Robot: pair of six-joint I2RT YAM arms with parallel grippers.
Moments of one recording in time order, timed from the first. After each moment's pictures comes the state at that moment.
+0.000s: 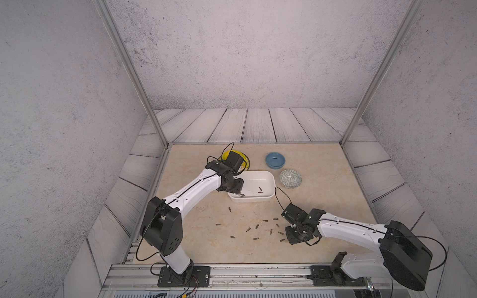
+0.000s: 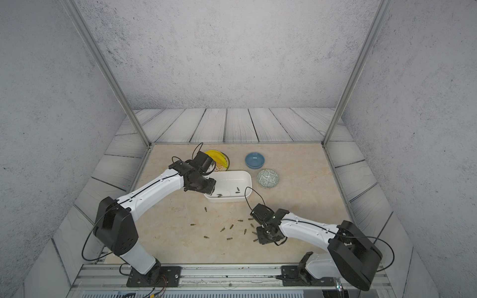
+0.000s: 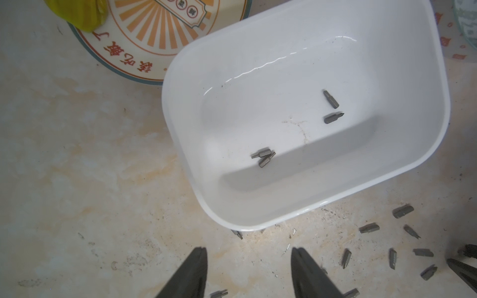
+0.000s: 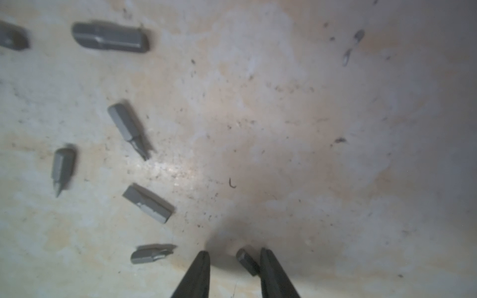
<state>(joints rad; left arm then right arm) -0.59 1.64 1.38 -0.92 -0.04 -0.25 0.85 1.30 0.60 -0.72 0.01 0.62</state>
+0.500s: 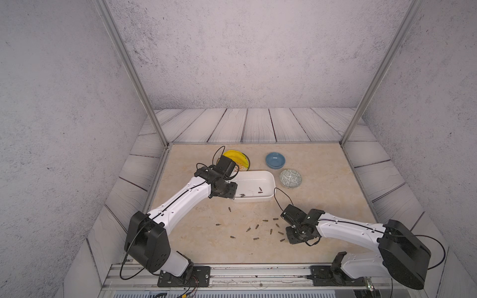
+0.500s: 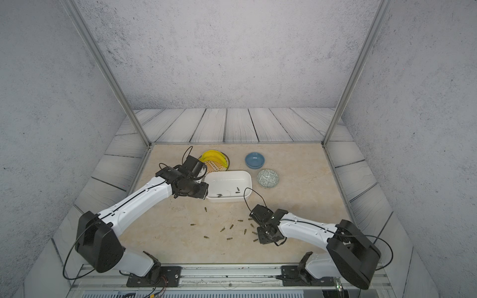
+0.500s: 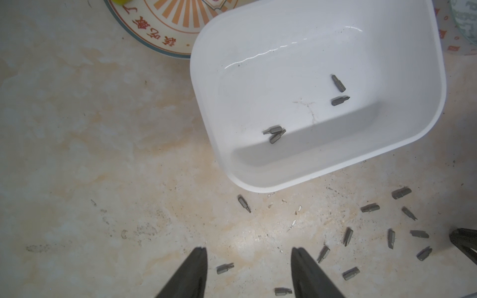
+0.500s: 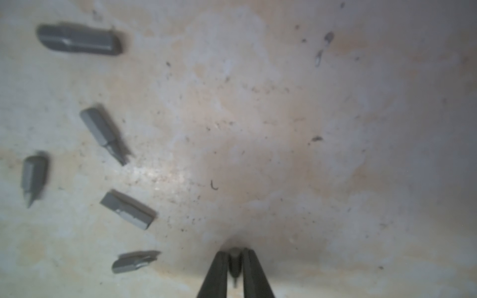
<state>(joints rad) -0.57 1.47 1.24 -0.93 -0.04 -0.28 0.86 1.32 0.61 -0.74 0.06 0.64</state>
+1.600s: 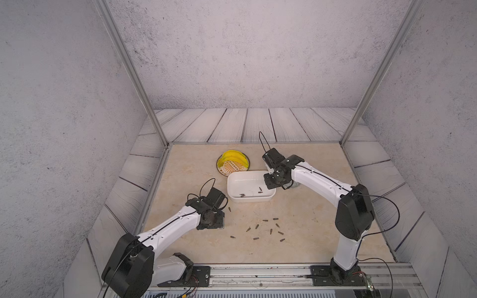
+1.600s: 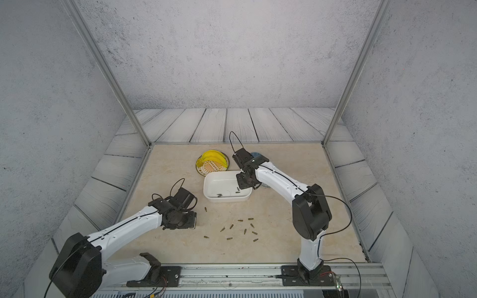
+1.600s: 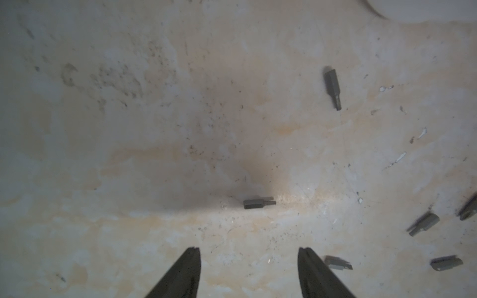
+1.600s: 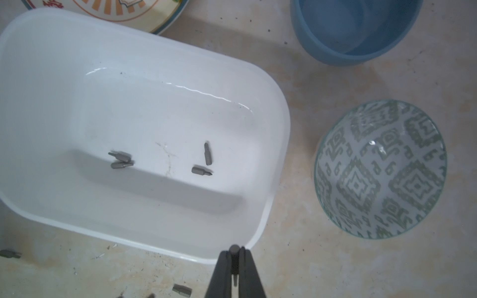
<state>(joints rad) -0.57 1.24 0.69 -0.79 -0.05 -0.55 0.66 1.89 1.63 -0.96 0.10 0.29</state>
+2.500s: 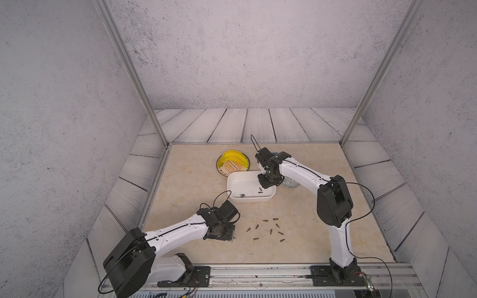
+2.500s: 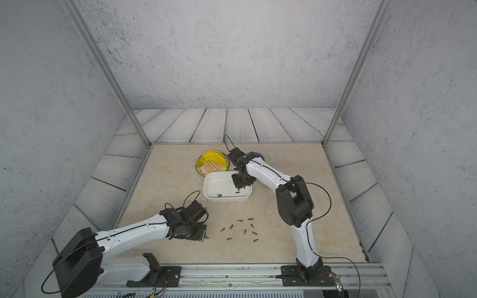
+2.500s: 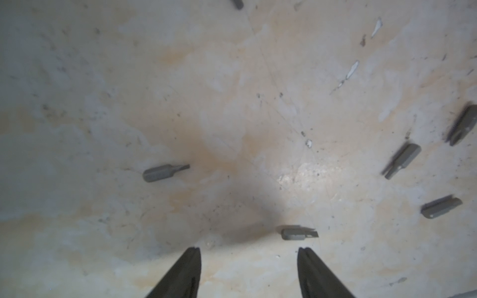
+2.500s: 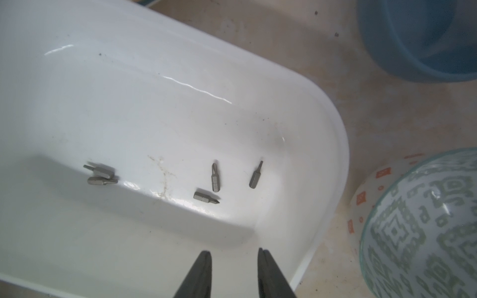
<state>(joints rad) -0.84 1.23 0.62 -0.72 -0.02 -0.64 0.64 2.08 1.79 -1.03 0.06 0.23</state>
